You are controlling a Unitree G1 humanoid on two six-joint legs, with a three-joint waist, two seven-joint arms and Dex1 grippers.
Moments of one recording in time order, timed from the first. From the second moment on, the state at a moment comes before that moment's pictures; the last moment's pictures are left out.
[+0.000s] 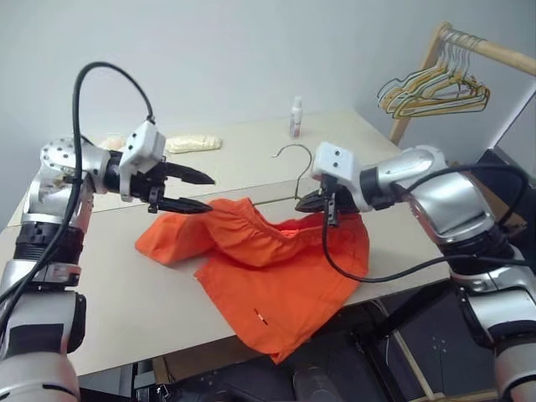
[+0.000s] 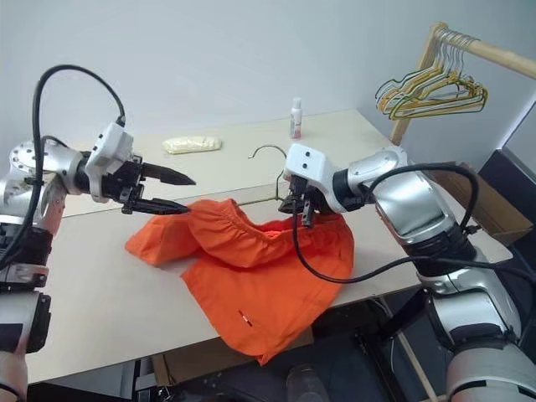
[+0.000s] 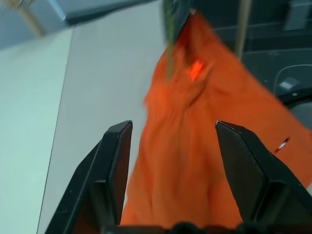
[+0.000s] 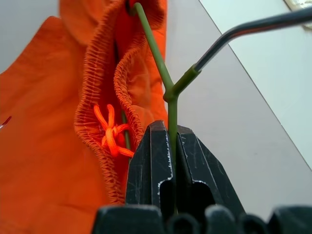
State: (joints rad) left arm -0.87 0.85 -0.18 0.35 -0.45 0.19 -1.61; right arm -0.98 -0.69 0.41 -0.05 0.19 0.81 1.12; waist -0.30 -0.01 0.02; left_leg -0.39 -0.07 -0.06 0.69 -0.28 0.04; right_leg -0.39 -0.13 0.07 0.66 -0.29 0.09
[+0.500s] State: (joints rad) left arm -0.98 0.63 -0.24 0.65 -0.23 -0.04 -1.52; right arm -1.01 -0.66 0.43 -0.02 0.16 0.80 1.14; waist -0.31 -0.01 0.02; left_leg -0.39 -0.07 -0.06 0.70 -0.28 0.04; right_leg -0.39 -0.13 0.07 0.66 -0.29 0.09
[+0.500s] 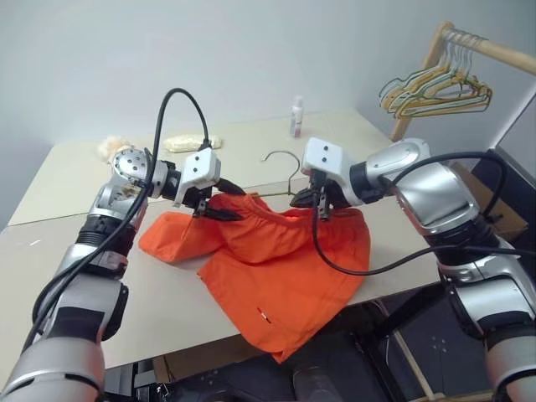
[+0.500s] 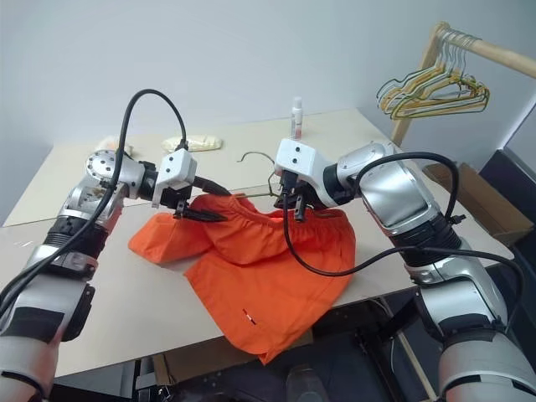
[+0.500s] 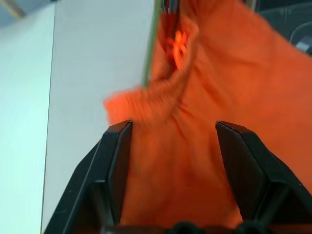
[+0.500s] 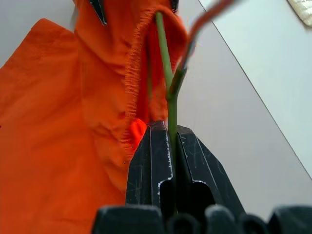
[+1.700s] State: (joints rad) left arm -1.07 0.56 -0.25 0.92 -0.03 -0.13 -1.56; right arm -1.01 -0.69 0.37 -0.07 0.19 0.80 1.13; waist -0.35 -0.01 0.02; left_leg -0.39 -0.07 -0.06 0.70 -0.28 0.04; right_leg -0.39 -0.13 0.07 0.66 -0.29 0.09
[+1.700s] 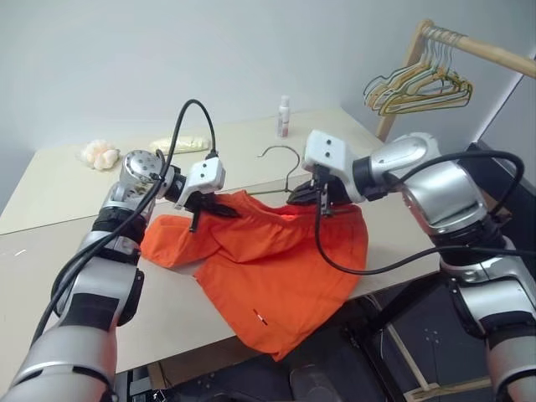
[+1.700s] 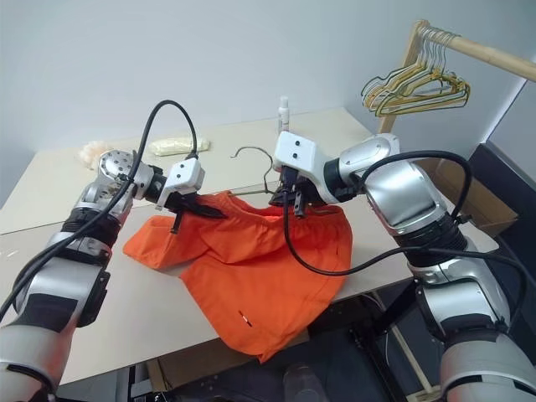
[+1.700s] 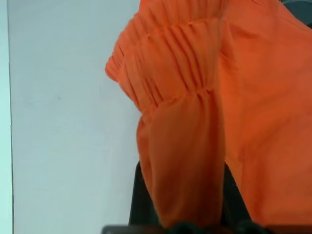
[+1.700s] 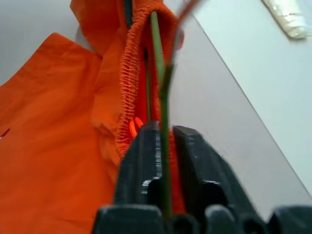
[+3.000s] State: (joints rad) left arm -1.04 0.55 -0.22 0.88 0.01 -0.14 -1.56; right arm -0.92 -0.85 0.47 -0.01 0.04 0.68 1.33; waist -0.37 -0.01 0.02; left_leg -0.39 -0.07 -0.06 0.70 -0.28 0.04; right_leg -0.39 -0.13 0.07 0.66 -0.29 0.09
